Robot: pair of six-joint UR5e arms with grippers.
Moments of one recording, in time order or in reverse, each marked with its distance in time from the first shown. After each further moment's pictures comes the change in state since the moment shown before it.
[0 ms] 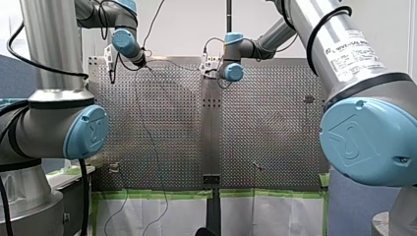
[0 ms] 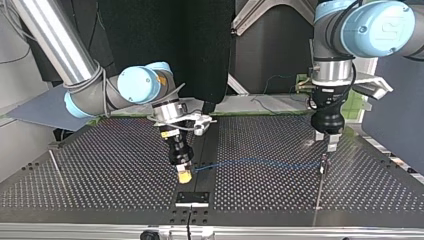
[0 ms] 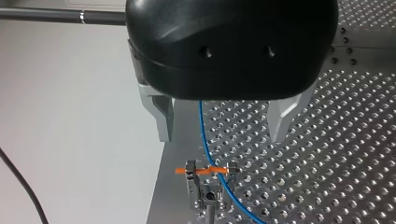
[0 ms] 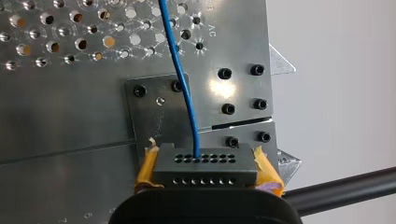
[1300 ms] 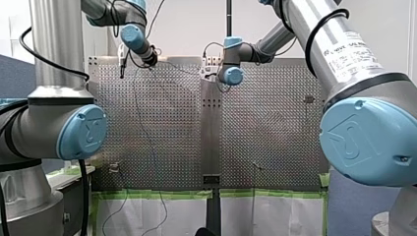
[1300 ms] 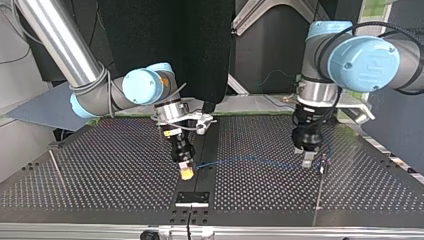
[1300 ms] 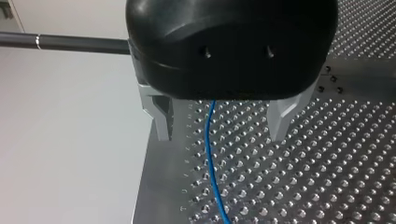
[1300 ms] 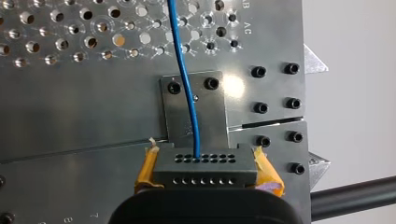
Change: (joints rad) left arm -0.063 -0.129 0.177 -0.117 0.058 0.083; right arm 0.000 0.024 0.000 0.008 0.001 -0.010
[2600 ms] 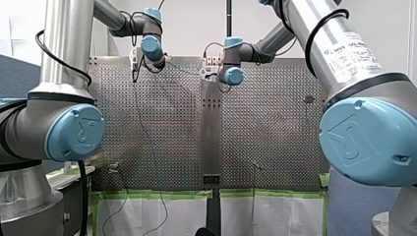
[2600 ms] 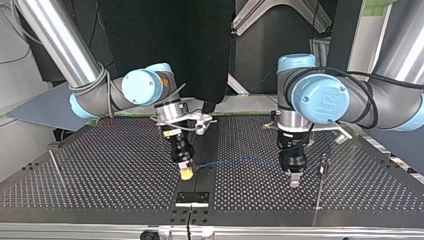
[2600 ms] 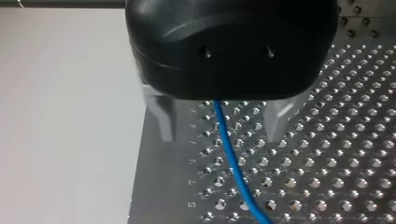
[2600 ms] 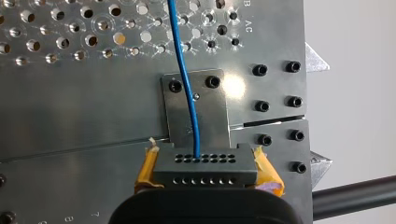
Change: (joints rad) left arm -0.093 -0.176 0.149 0.091 -0.199 0.018; right arm -0.003 0.000 0.000 0.001 -0.005 0.003
